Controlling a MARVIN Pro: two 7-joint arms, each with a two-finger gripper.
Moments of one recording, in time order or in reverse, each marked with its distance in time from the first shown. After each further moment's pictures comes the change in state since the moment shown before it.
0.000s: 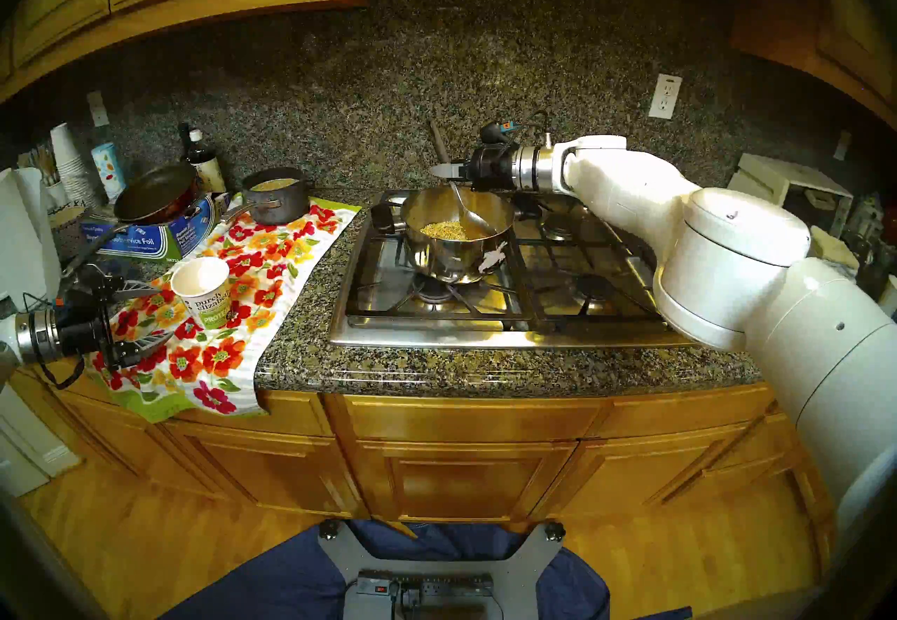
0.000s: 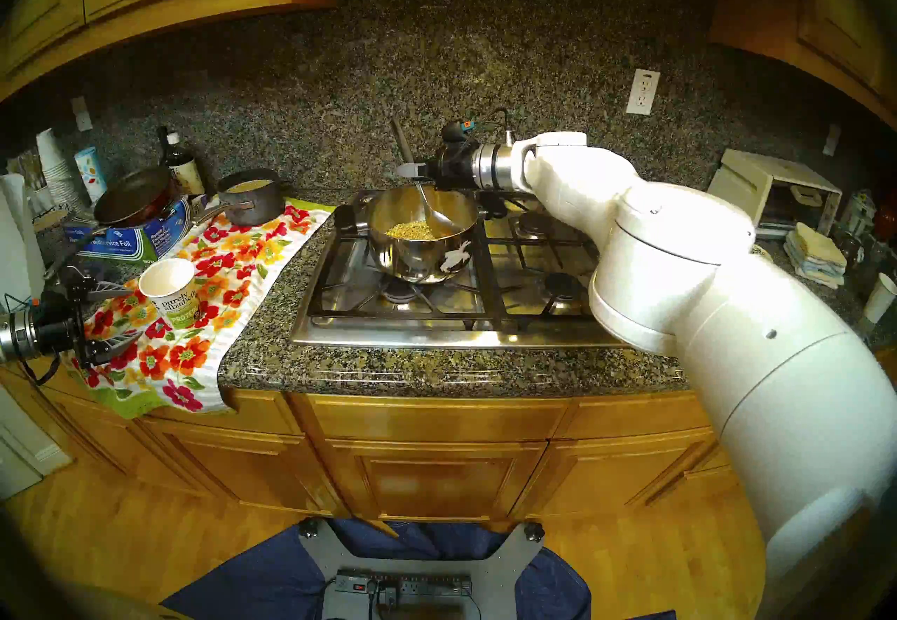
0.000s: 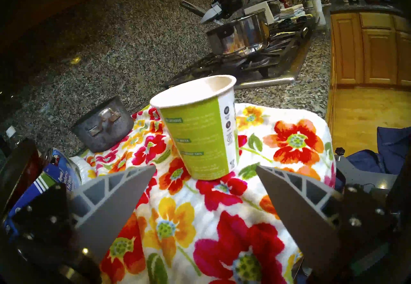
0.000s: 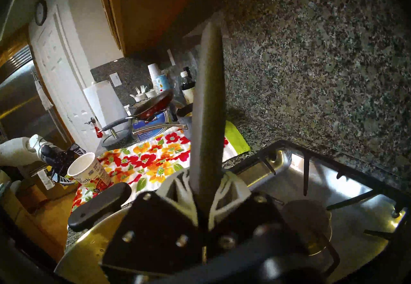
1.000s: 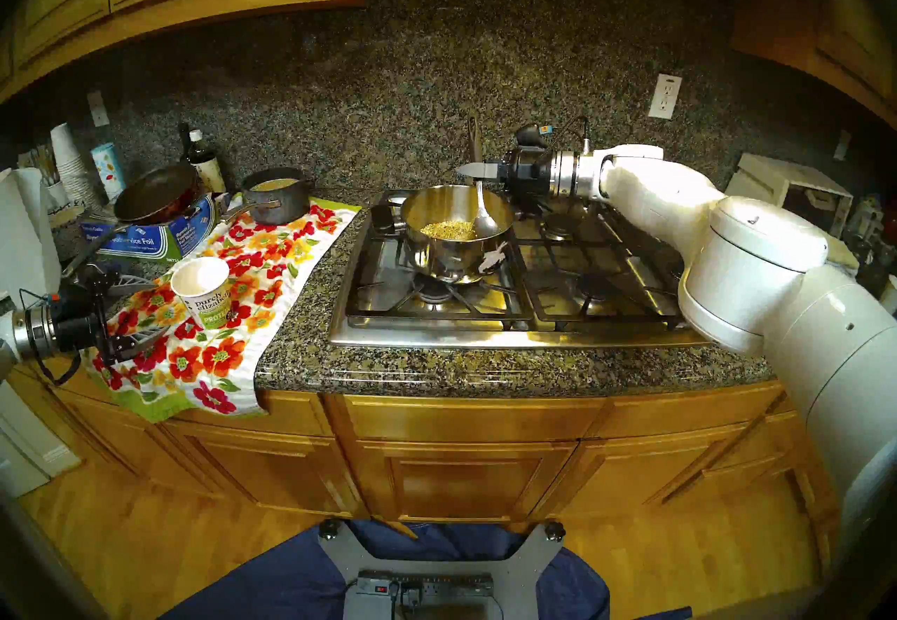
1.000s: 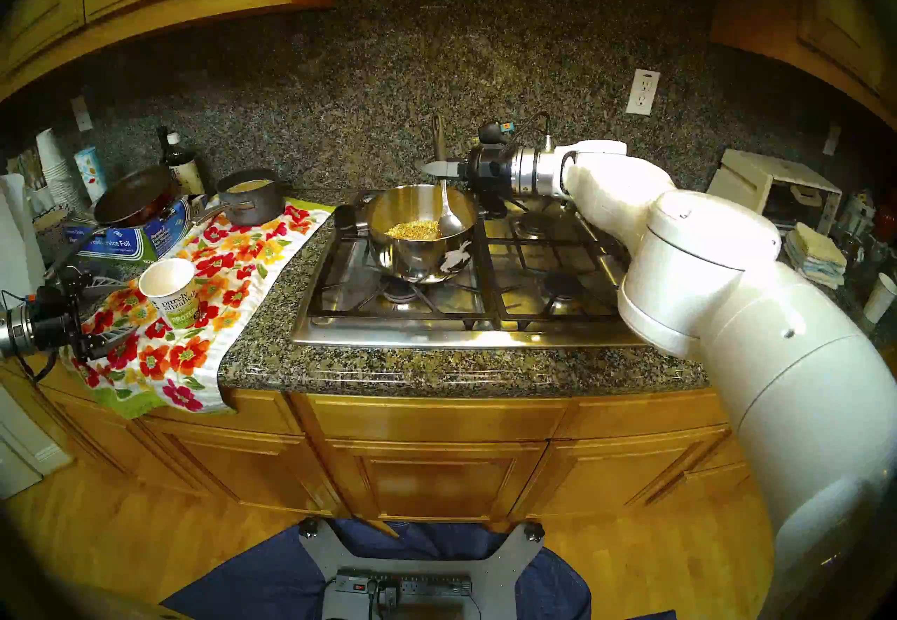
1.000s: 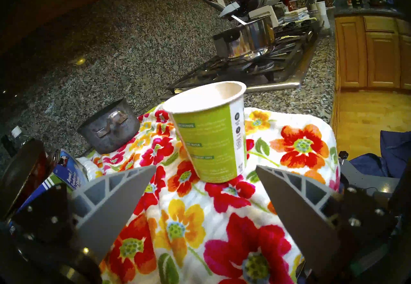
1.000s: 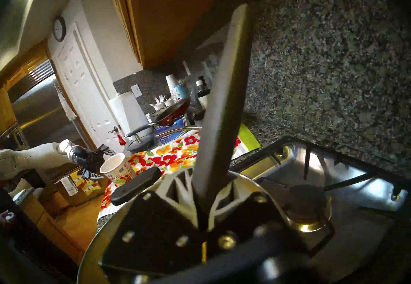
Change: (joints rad) left arm 0.000 -0.001 -0.016 0.010 -0.023 0.008 -0.013; right arm -0.011 0.096 0.012 0.023 0.027 0.017 0.178
